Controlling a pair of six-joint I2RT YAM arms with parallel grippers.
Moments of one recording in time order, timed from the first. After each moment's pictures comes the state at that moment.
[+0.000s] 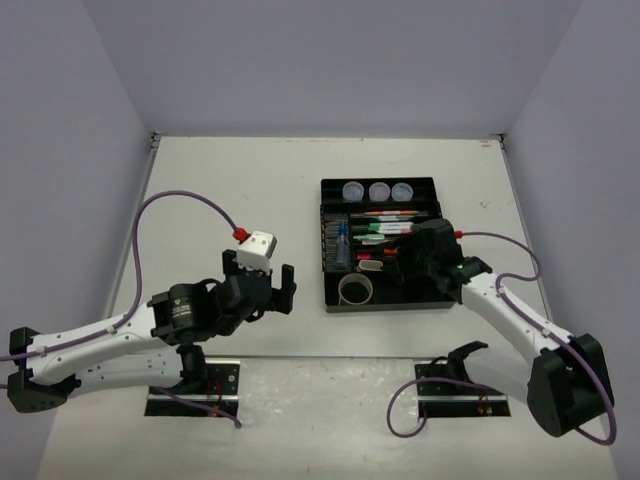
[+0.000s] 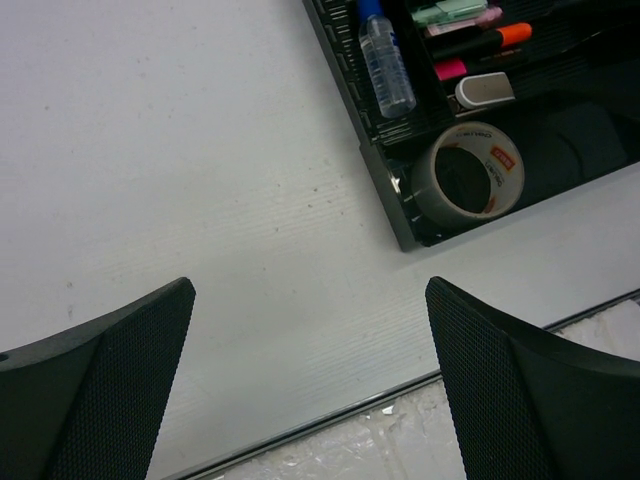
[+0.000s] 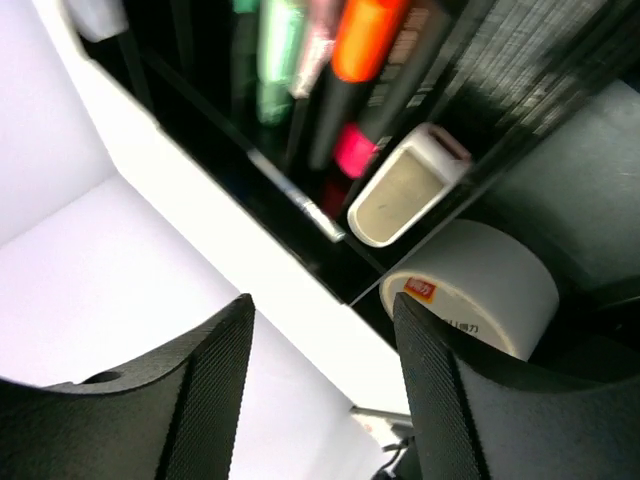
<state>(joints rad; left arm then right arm) -1.22 0.84 0.86 -0.75 -0.68 -0.67 0.39 1.11 0.62 -0.32 -0.11 1.65</state>
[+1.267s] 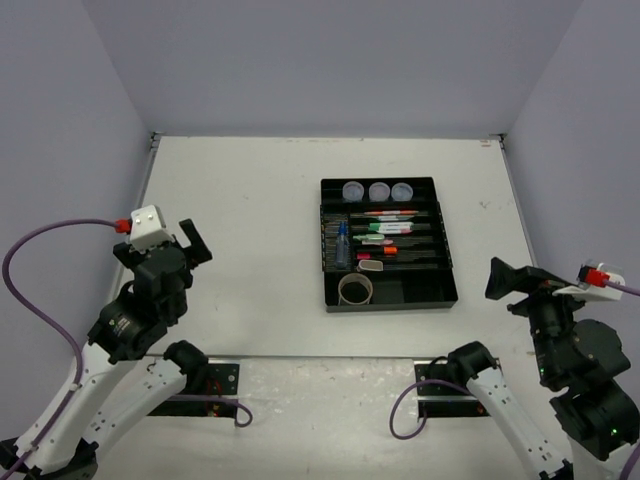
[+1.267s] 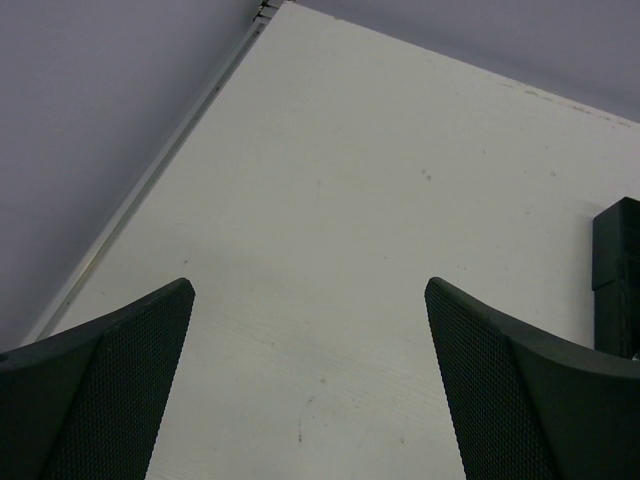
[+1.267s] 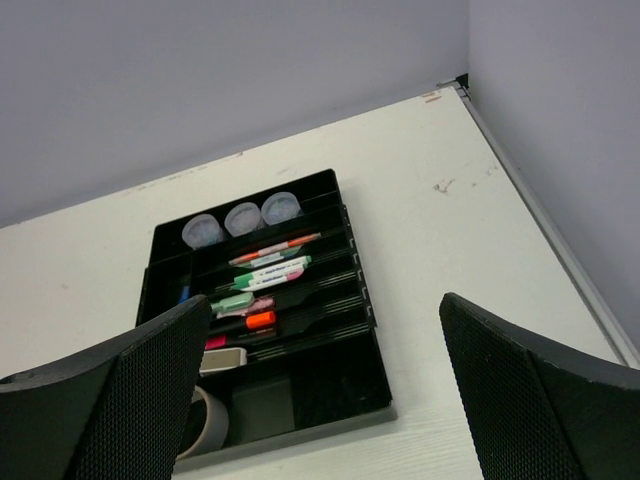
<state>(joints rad) -0.59 0.54 0.84 -0.70 -0.90 -0.42 0.40 0.23 1.08 -0.92 0.50 0.32</state>
